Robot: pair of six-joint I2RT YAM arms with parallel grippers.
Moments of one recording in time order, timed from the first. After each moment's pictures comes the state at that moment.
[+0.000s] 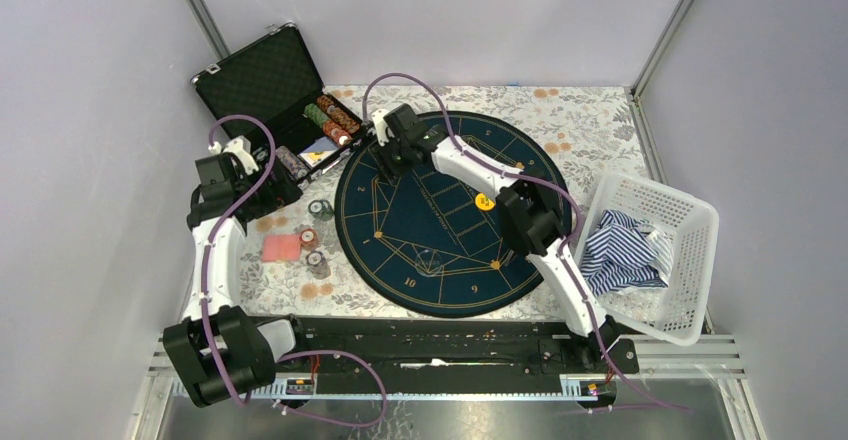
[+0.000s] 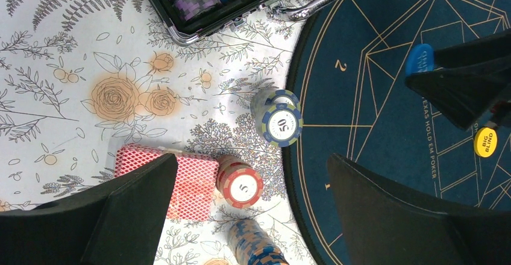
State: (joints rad) left arm 0.33 1.13 0.87 -0.52 0.33 -0.19; right arm 0.75 2.41 2.14 -0.54 -0.16 -0.02
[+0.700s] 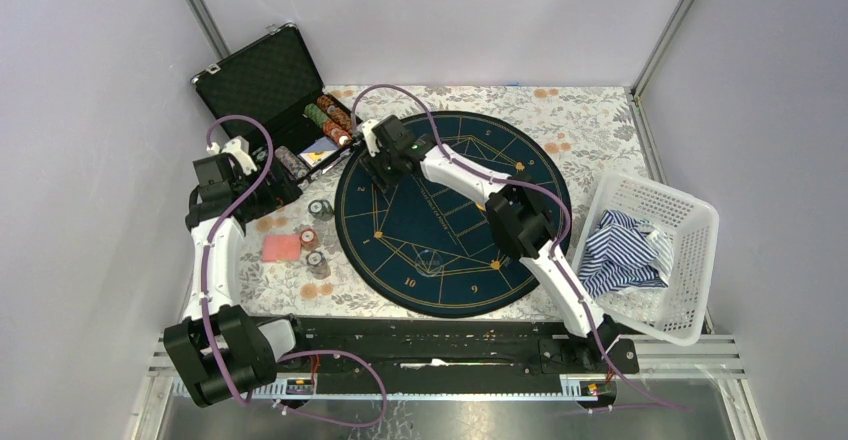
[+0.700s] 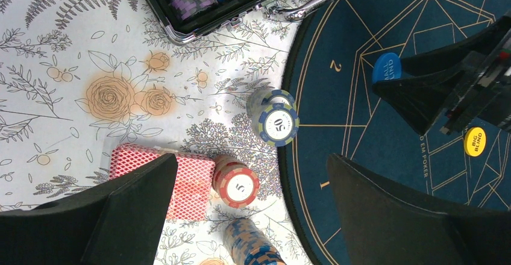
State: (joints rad) left arm 0.35 1.13 0.87 -0.52 0.36 -0.20; right arm 0.79 2.48 2.19 -0.55 -0.11 -0.02
